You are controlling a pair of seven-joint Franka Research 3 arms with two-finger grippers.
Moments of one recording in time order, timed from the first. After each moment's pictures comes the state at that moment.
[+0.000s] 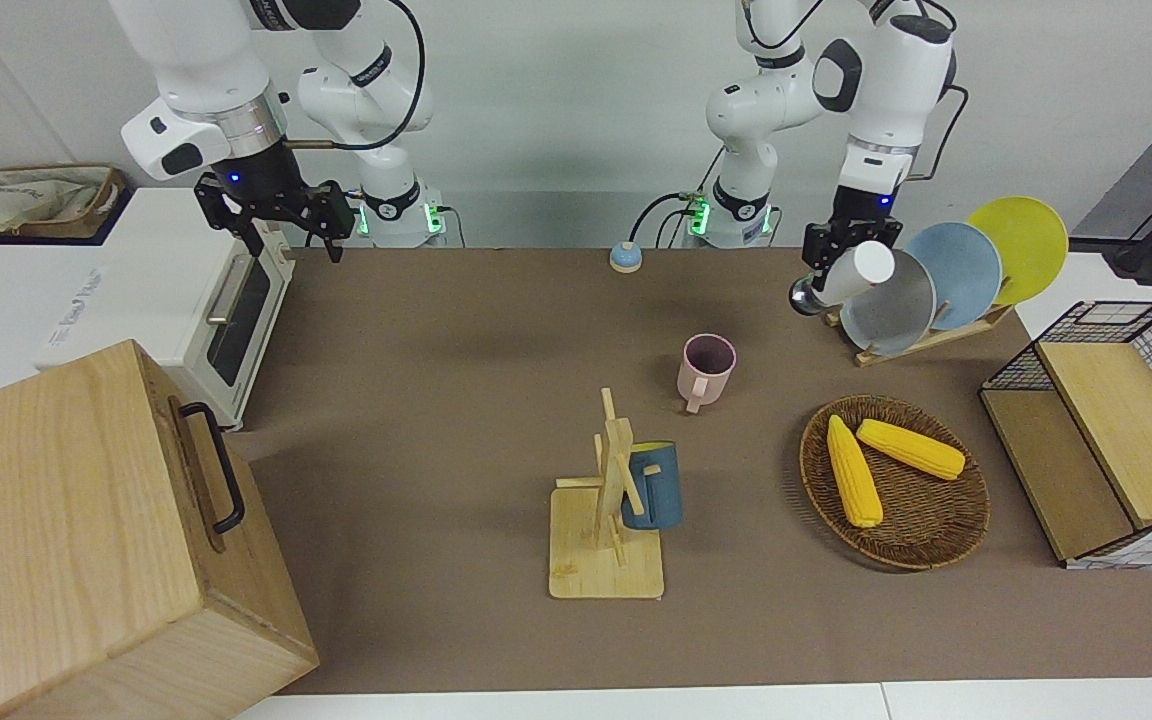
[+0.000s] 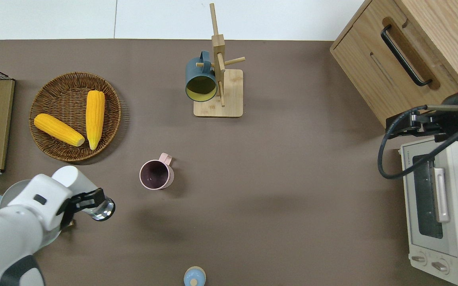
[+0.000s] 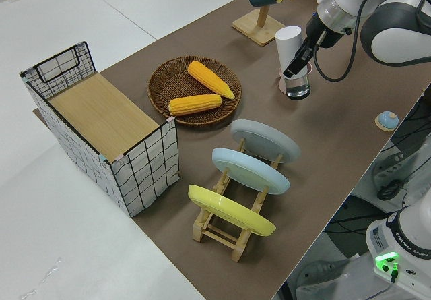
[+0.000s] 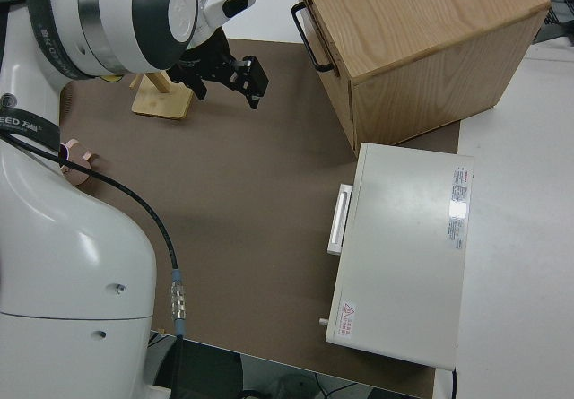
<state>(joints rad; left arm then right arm) 0.34 -0.50 -0.33 -2.43 -0.24 2.25 -0.03 -0.16 0.11 0.27 -1.36 -0.05 1.43 0.21</state>
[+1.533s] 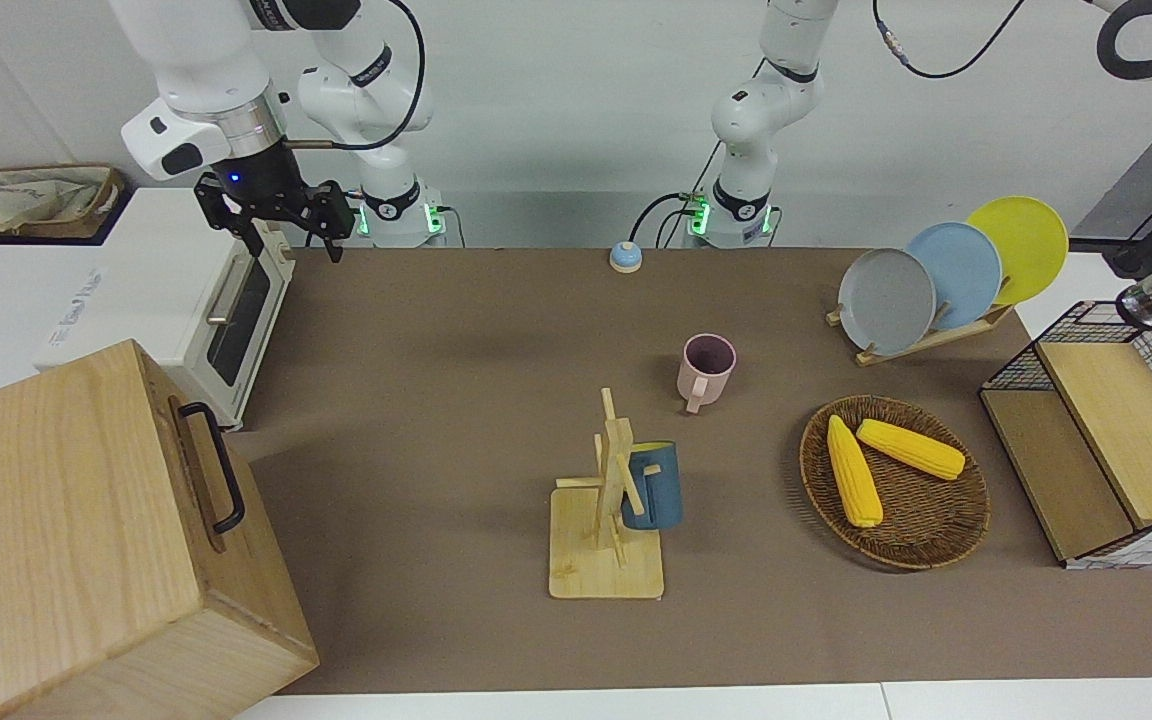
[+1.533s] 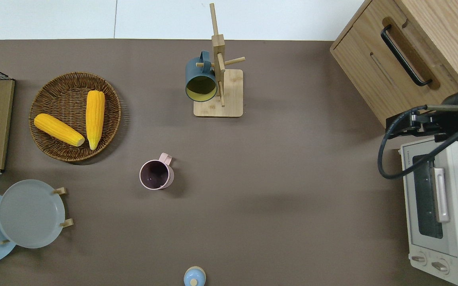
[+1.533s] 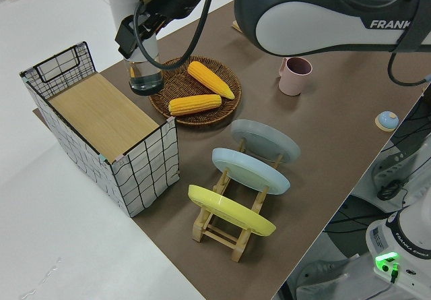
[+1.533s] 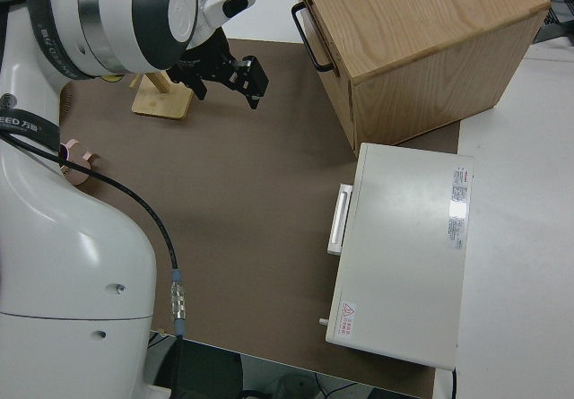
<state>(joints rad) 0.54 0.06 -0.05 -1.61 -0.14 2.21 0.38 -0.16 0.11 0.27 -1.36 -0.05 1.43 0.21</state>
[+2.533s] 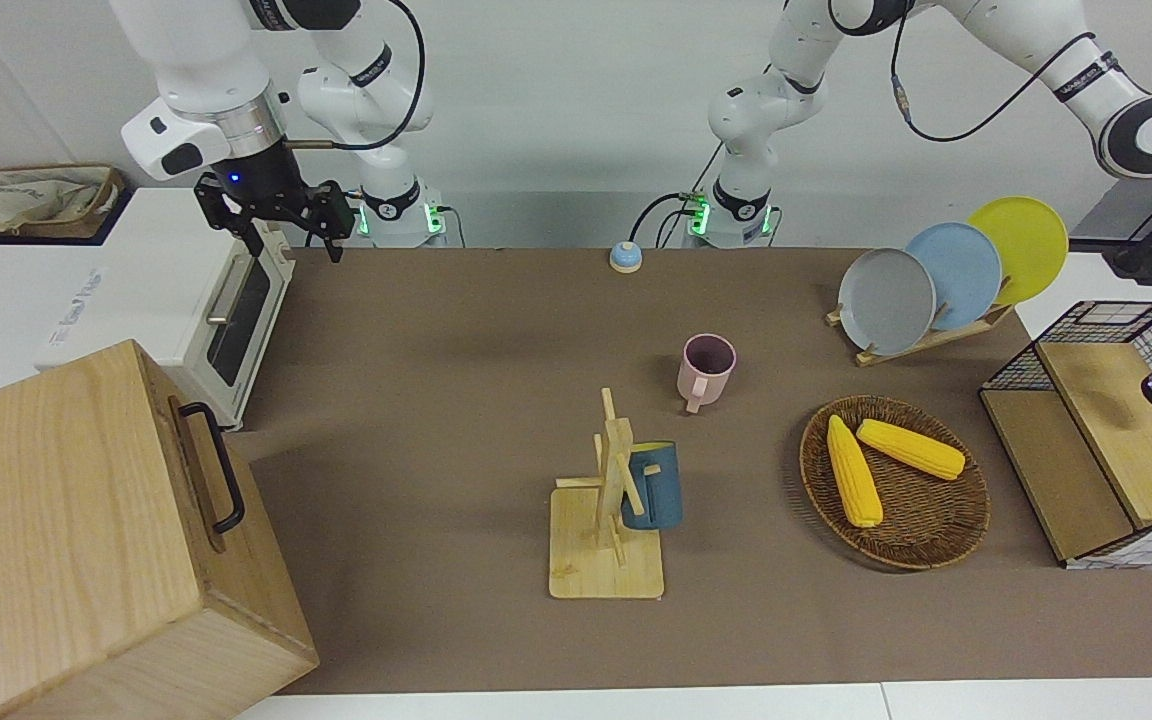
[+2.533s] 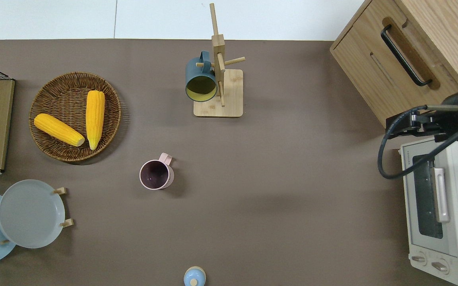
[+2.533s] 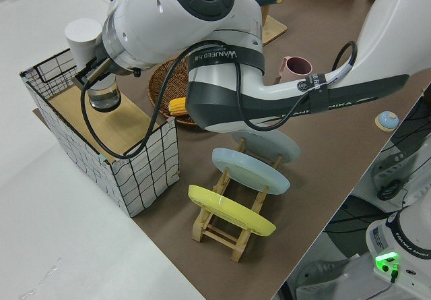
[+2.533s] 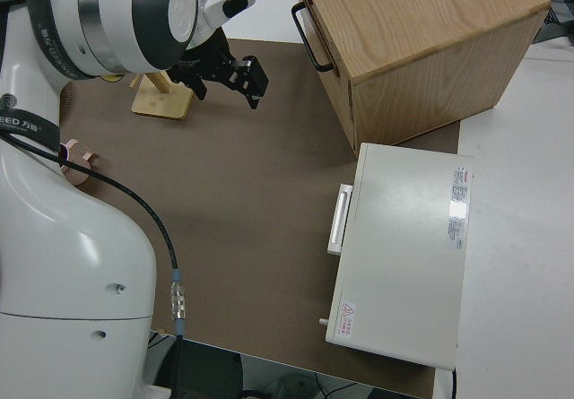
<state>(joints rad) 0.42 0.26 0.13 -1.60 -0.58 2.46 0.75 -0.16 0.11 0.27 -1.36 -0.05 1.43 0.21</state>
